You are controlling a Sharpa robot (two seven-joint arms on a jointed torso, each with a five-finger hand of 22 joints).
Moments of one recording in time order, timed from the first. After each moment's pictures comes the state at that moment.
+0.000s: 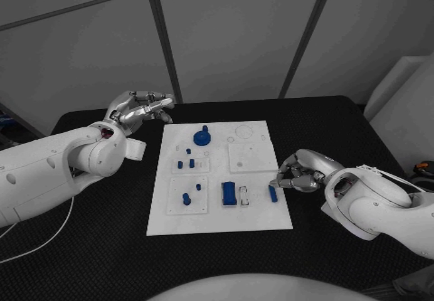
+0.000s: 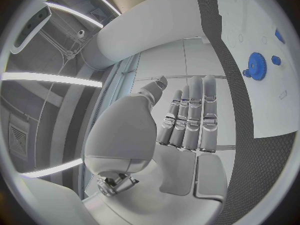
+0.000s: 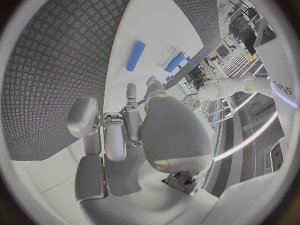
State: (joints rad) left arm 1.15 -0.90 0.07 1.41 -0.17 -0.21 0.39; left_hand 1.31 -0.13 0.37 0.00 0.09 0.97 0.19 0.16 0.07 0.90 0.13 0.52 0.07 1.03 0.06 0.90 0.34 0.19 0.93 0.17 0.54 0.75; right arm 0.97 -1.11 0.05 1.90 -1.46 -0.40 -0.48; right_hand 1.32 -0.04 -0.12 0.25 0.26 1.05 0.07 0.34 0.38 1.44 -0.01 1.32 1.31 1.47 -0.08 1.54 1.31 0.10 1.32 0.04 1.30 1.08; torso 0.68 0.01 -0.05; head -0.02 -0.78
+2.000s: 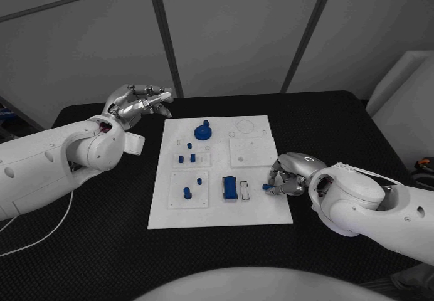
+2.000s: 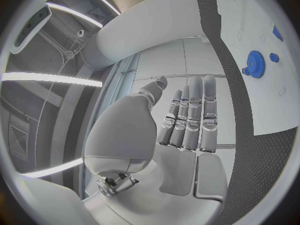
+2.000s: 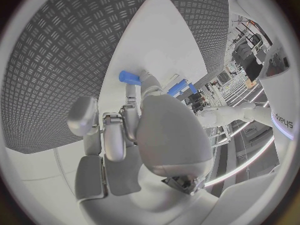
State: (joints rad) left arm 1.15 -0.90 0.07 1.41 -0.17 -0.21 0.39; left_hand 1.31 -0.13 0.36 -0.01 0.09 0.97 0.19 0.17 0.07 0.90 0.13 0.52 0.07 1.03 0.06 0.90 0.34 0.19 0.93 0.17 0.54 0.75; right arm 0.94 -1.01 0.05 1.87 -1.67 -0.23 -0.57; right_hand 1.48 -0.08 -0.05 0.17 0.32 1.11 0.05 0.28 0.37 1.43 -0.02 1.28 1.33 1.47 -0.08 1.54 1.31 0.10 1.32 0.04 1.29 1.08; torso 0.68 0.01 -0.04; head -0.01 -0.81
